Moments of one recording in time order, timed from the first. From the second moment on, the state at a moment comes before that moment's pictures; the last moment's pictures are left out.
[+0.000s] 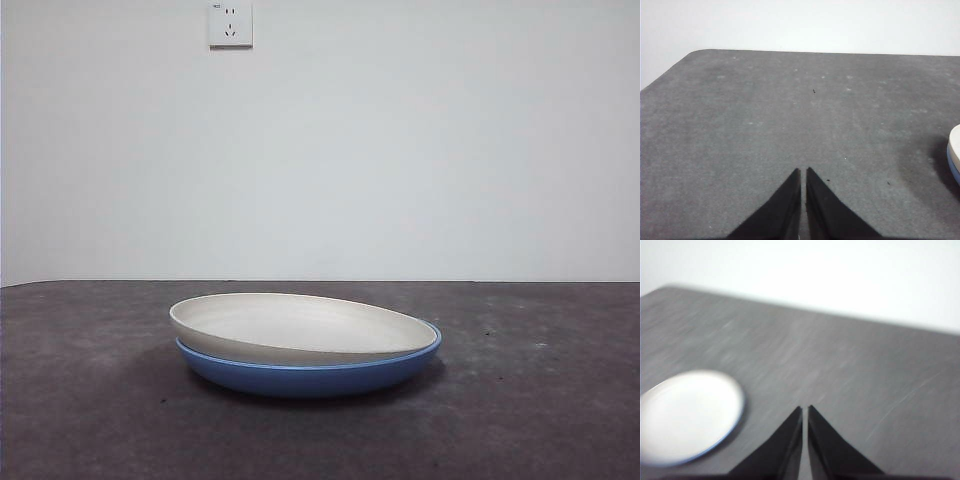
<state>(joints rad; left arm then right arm) -0.07 0.01 0.03 -0.18 0.00 -0.03 0.09 0.29 0.92 -0.88 -0.15 -0.04</state>
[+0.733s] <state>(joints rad) -0.07 0.01 0.03 -0.18 0.00 -0.02 -0.02 0.01 0.02 -0.07 -0.12 -0.06</state>
